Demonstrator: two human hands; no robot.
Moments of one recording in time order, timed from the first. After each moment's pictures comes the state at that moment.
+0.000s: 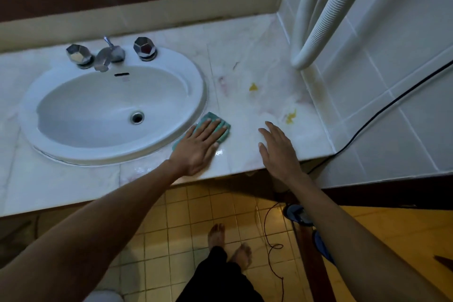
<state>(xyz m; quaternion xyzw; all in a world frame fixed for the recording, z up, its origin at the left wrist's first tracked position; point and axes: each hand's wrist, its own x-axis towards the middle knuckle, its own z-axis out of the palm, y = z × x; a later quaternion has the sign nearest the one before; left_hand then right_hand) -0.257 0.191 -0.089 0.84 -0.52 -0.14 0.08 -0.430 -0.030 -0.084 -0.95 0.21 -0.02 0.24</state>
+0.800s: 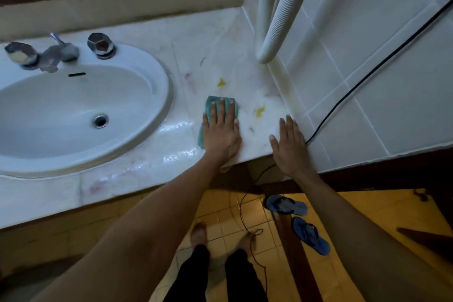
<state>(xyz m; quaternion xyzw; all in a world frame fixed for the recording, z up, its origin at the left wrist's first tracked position) -0.335 0.033 -0.088 0.92 -0.34 -0.15 0.15 -0.494 -0.103 -0.091 -0.92 0.35 0.03 0.17</state>
